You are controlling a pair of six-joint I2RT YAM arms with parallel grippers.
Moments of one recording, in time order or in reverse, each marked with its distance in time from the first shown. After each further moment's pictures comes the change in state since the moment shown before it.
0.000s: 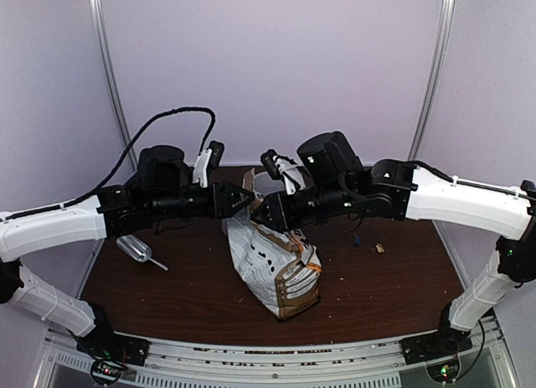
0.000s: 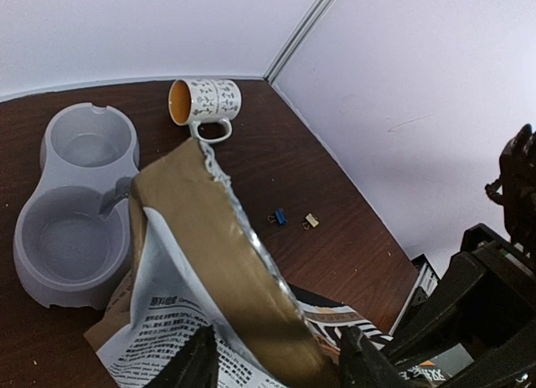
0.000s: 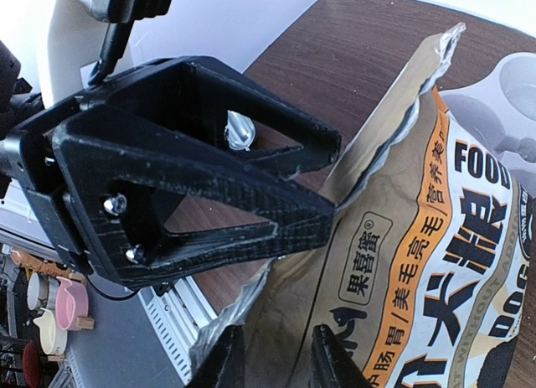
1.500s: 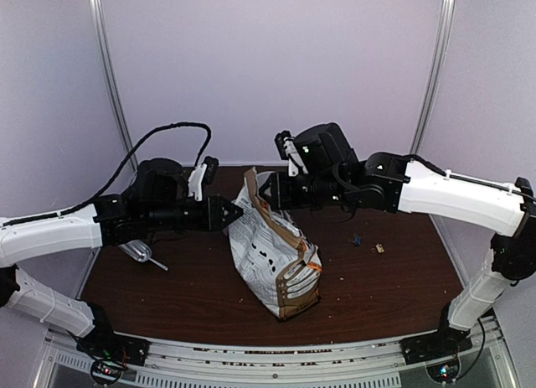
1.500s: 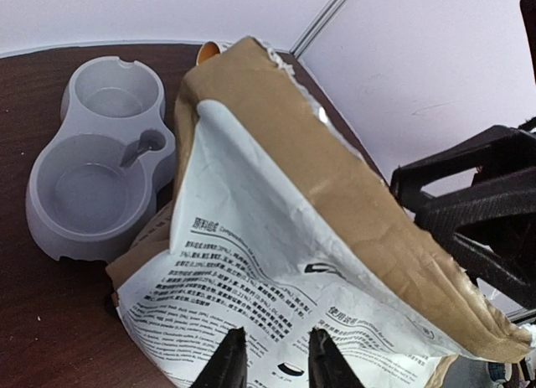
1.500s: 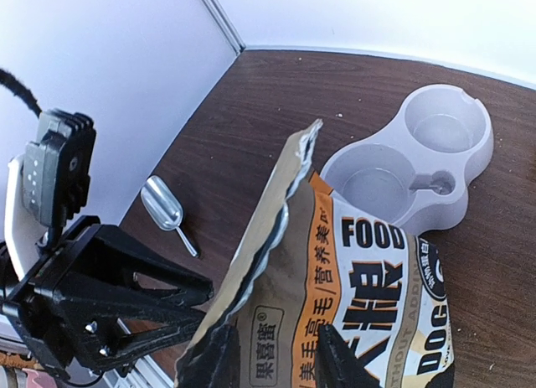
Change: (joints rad) left arm -0.001 -0.046 -0.082 -0.051 -0.023 -0.045; right arm -0.024 0.046 0.067 0.003 0.294 0.063
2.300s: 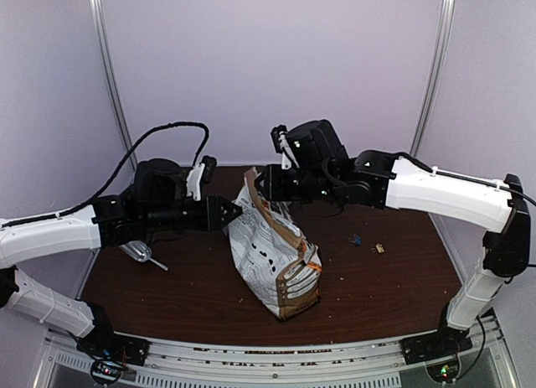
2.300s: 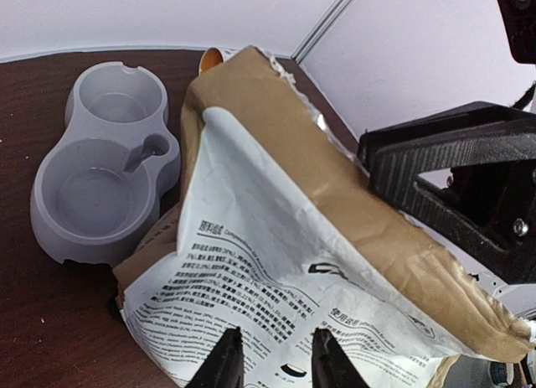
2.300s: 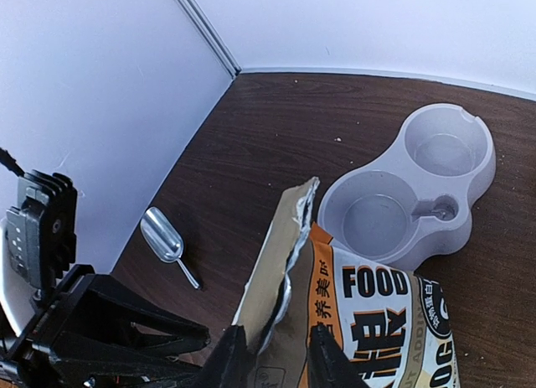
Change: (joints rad) left arm 0.000 -0.011 -0.010 0.010 -0.016 0.002; right arm -0.032 0.066 0.052 0.064 0.024 0.020
